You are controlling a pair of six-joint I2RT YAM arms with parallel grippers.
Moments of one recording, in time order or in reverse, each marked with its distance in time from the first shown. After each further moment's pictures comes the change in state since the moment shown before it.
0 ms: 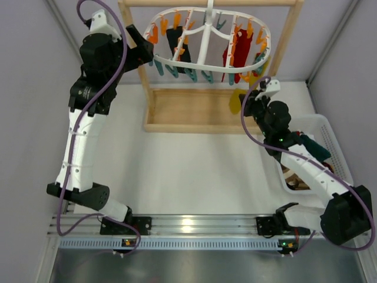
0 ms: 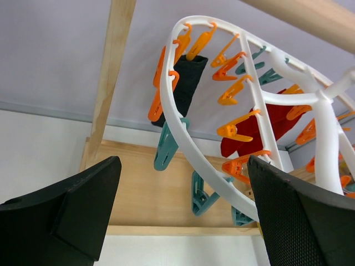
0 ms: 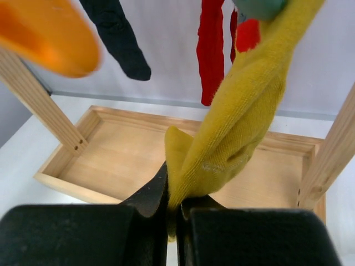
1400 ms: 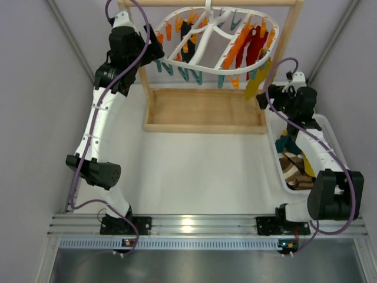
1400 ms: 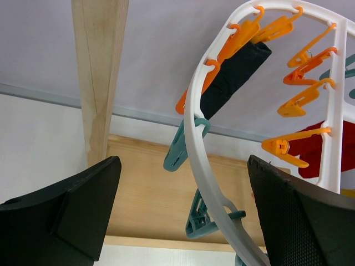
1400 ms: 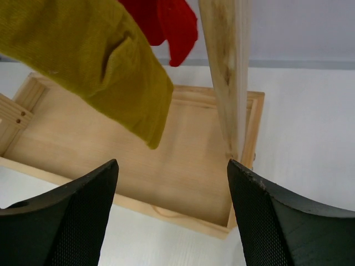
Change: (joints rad) left arm -0.004 0.232 0.111 0.001 -0.079 0.012; right arm -0.417 0.132 0.100 -0.203 -0.378 -0.018
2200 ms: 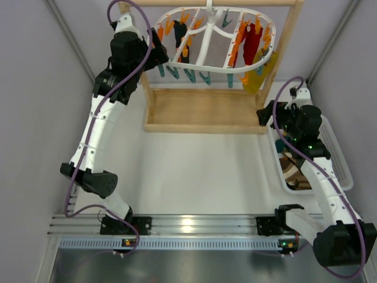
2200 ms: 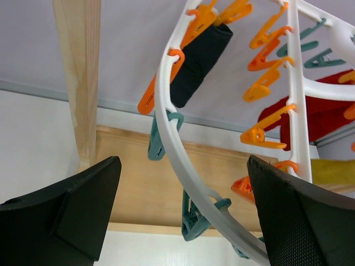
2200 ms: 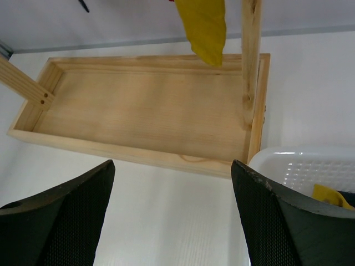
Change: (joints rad) left arm -0.088 -0.111 -0.094 0.000 -0.054 -0.011; right arm 0.092 -0.348 -0.133 -0.229 0.114 0.052
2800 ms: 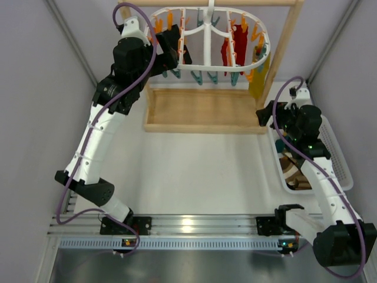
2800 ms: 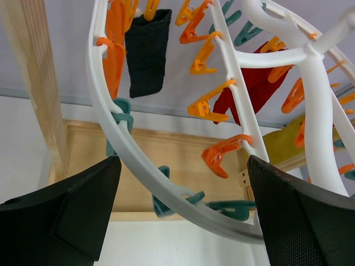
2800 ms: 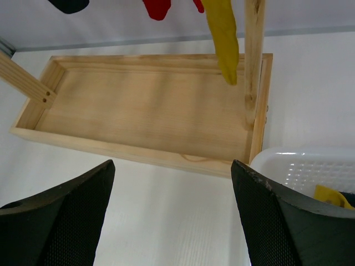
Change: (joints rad) left arm -0.103 -0.068 -0.030 -0.001 -0.018 -0.016; right arm 0.000 0.000 0.002 -0.001 -0.012 -0.003
